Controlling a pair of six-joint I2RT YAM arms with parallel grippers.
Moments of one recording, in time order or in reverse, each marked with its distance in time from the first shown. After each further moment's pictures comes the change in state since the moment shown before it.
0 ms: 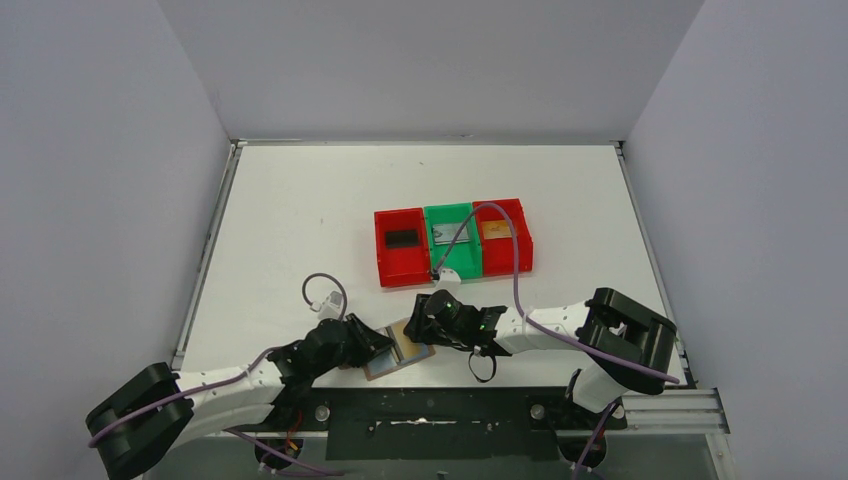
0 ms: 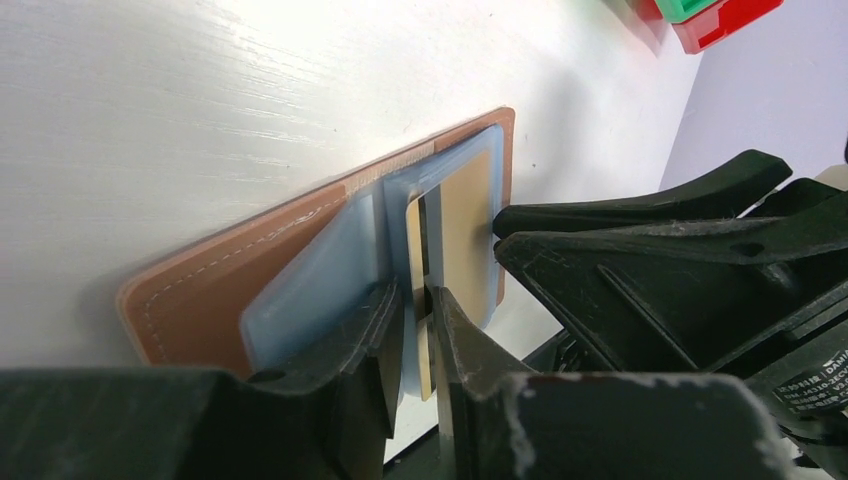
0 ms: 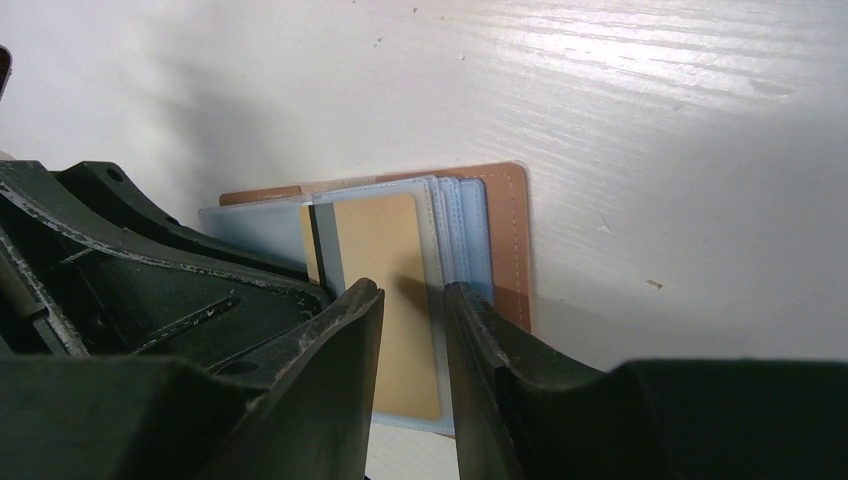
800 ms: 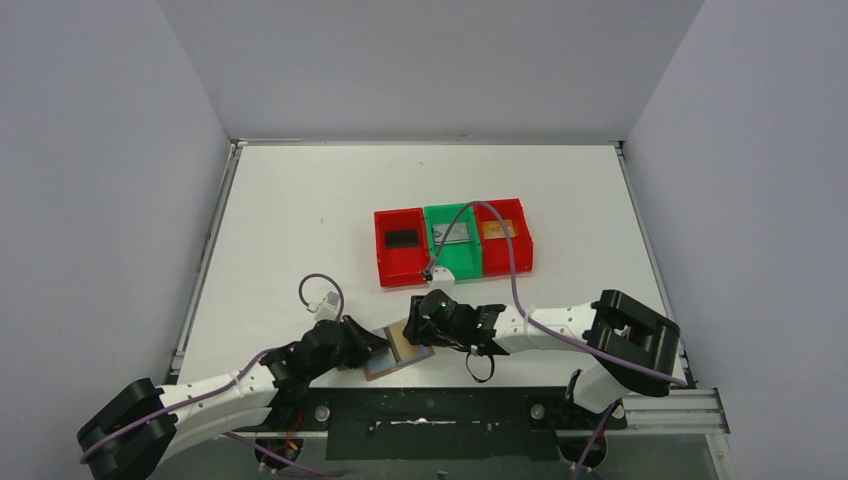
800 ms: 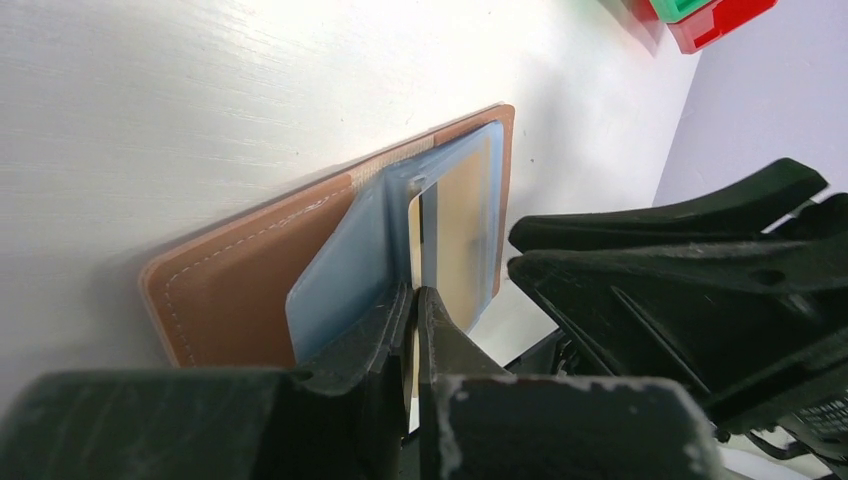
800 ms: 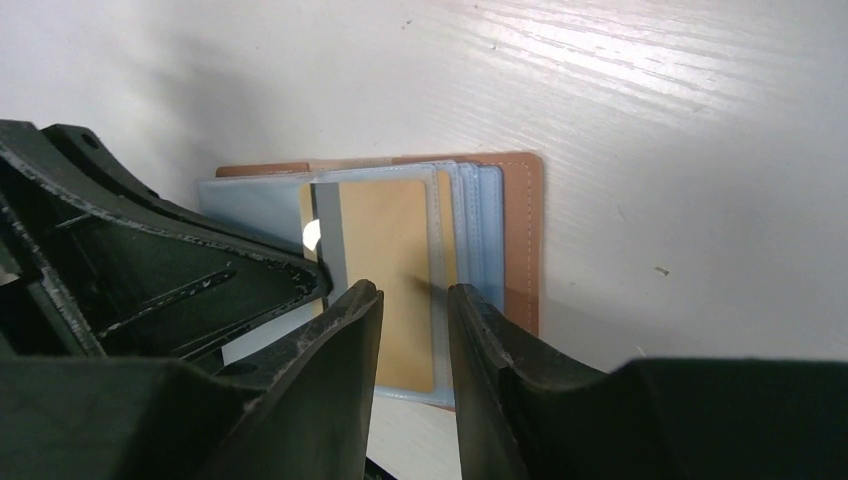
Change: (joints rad) left arm 0.004 -0.113 0.000 -0.122 -0.003 0.006; right arm 0.026 -0.017 0.054 -0.105 0.013 -0.069
